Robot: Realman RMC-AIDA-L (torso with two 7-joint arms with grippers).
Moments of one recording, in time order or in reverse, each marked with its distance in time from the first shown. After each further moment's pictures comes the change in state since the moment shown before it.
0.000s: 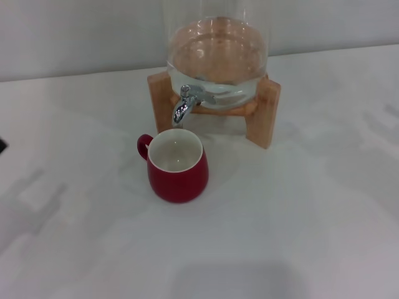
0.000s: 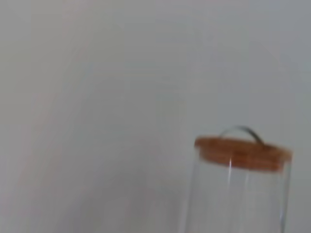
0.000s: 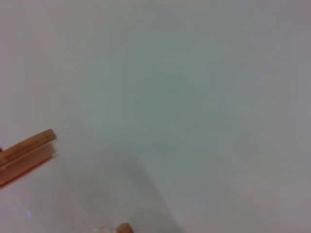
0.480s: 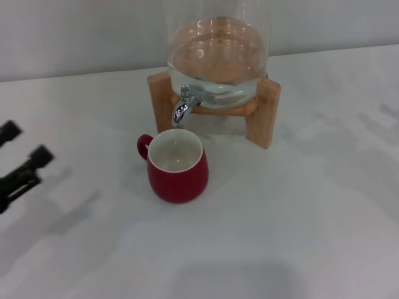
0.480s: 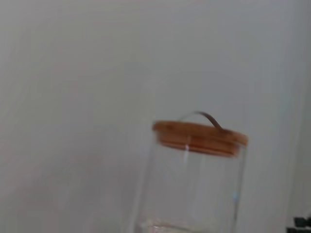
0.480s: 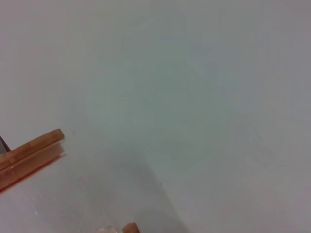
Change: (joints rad) left arm -0.035 -0.001 0.154 0.009 -0.006 0.016 -0.033; right arm 0.006 0.004 0.000 0.002 0.000 0.011 -0.002
